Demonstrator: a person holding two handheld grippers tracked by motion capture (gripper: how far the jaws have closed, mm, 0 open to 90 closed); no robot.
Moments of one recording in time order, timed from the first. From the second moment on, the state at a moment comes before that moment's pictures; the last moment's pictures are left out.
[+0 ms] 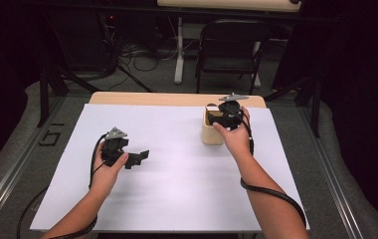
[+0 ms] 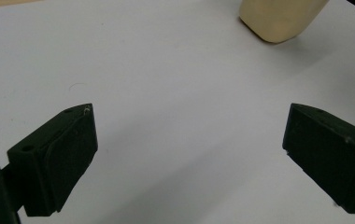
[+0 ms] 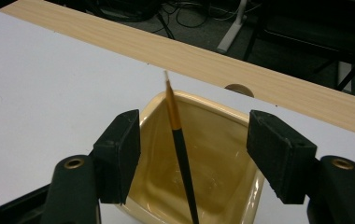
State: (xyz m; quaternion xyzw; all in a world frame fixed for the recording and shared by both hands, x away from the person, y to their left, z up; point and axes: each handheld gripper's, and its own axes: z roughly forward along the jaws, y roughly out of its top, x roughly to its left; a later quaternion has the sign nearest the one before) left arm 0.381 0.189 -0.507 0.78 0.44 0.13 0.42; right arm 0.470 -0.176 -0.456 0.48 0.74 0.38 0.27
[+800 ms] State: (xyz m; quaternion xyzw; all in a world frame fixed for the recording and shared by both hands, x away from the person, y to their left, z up) left arm 0.382 0.190 -0.504 0.78 0.44 0.13 0.42; right arm 0.466 -0.172 -0.456 0.48 0.74 0.40 0.26
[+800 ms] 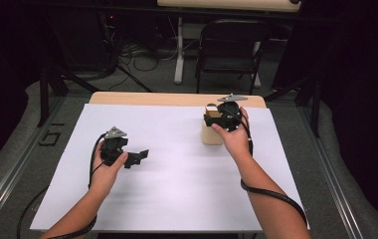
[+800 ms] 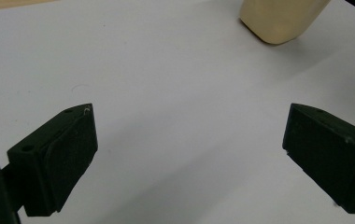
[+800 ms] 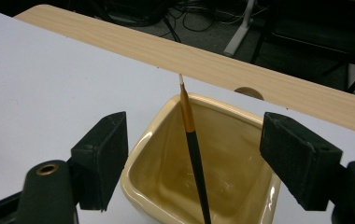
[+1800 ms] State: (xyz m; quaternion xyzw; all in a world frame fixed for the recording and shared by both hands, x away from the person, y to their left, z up) left arm 0.378 0.210 -0.492 0.78 0.45 0.14 0.42; right arm 0.437 -0.177 -0.443 0.44 0.76 0.42 0.25
